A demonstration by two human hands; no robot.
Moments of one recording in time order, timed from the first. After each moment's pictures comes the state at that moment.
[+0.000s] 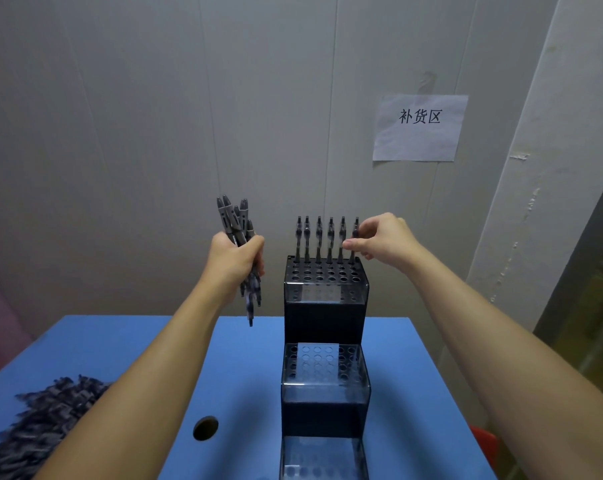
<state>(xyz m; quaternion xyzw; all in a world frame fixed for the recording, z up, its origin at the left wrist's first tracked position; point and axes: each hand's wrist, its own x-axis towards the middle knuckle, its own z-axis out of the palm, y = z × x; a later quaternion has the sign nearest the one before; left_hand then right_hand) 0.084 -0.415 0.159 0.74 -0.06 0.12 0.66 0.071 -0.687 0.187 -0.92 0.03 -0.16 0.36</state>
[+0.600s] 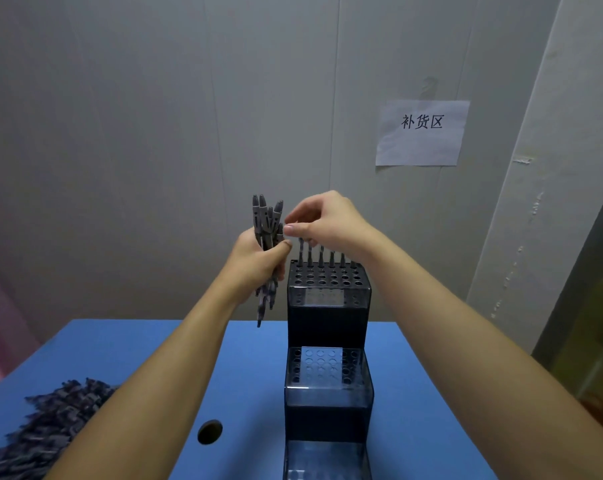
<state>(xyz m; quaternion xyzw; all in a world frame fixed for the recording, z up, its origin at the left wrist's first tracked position) 0.066 -0.430 0.175 0.77 -0.20 0.09 0.60 0.054 -0.595 0.234 -0.89 -0.13 -0.15 0.41</state>
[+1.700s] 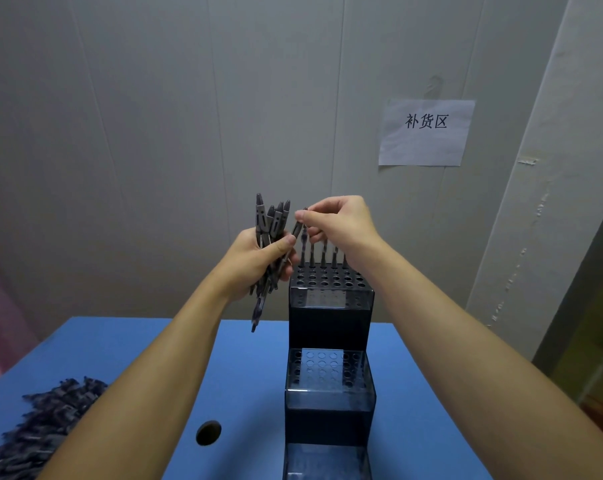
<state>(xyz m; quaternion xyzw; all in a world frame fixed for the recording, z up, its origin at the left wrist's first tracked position) 0.078 -0.416 0.174 0.70 -0.25 -0.03 0.67 0.066 -0.599 0.213 -0.76 -0.06 -0.20 0.61</state>
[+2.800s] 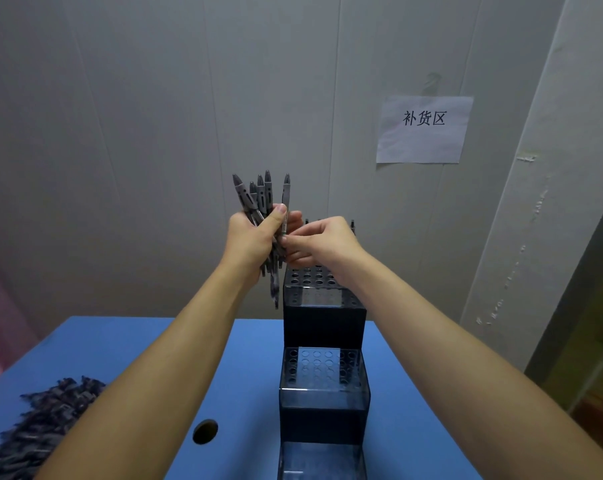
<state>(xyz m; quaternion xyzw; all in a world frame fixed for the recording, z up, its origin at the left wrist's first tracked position) 0.078 -0.451 0.189 0.63 -0.13 0.09 0.76 0.055 -0.591 0.194 -0.75 -0.06 -0.07 0.65</state>
